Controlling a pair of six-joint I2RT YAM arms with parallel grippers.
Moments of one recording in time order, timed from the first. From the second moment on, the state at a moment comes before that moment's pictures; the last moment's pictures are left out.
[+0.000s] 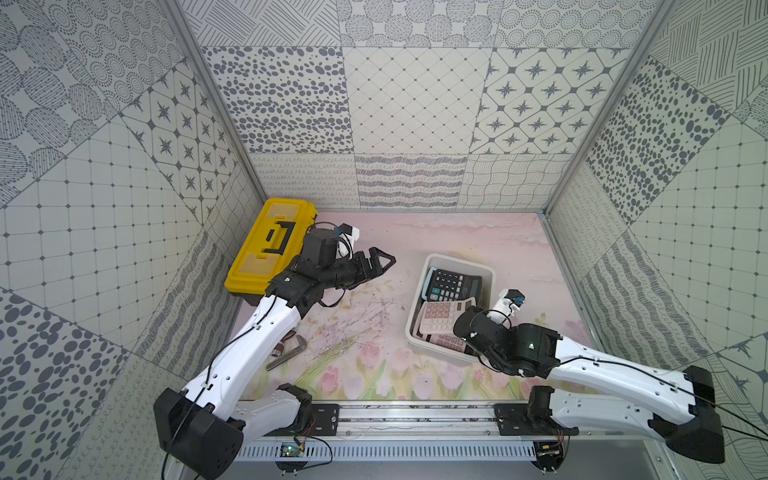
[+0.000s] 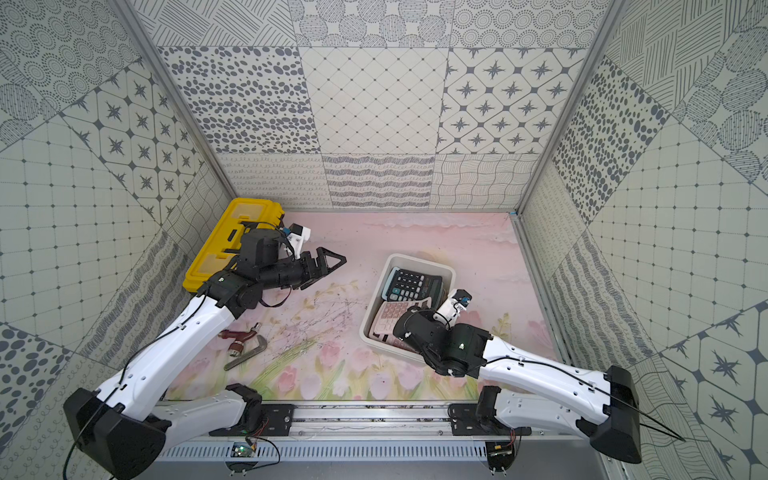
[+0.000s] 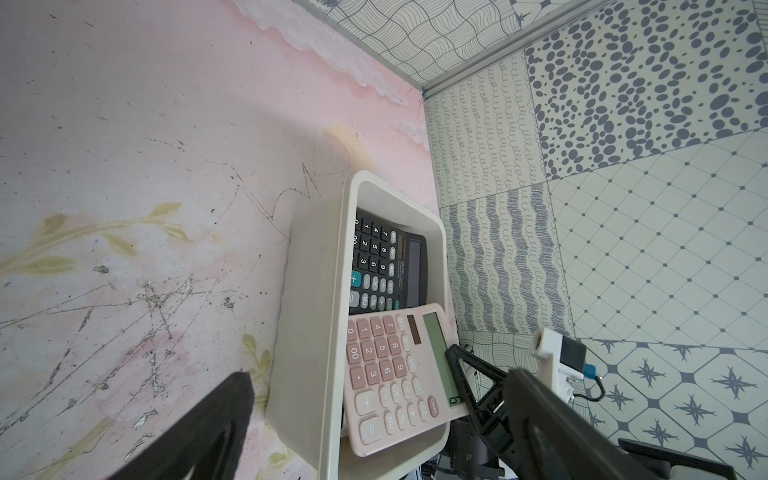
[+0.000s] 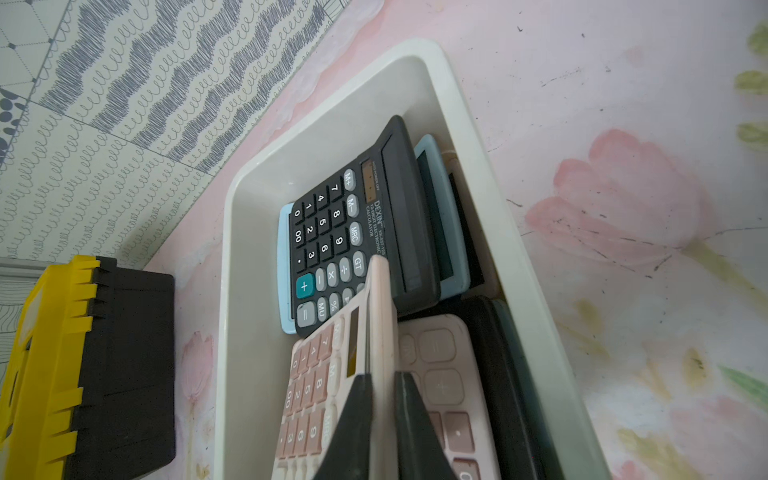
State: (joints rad) left arm -0.37 1.17 1.13 -0.51 0.49 -0.74; right arm 1.14 1.03 0.85 -0.84 0.81 1.65
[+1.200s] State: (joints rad) left arm -0.39 1.29 1.18 -0.50 0.50 -0.73; right arm 1.08 1.04 0.95 -0.90 0.79 1.49
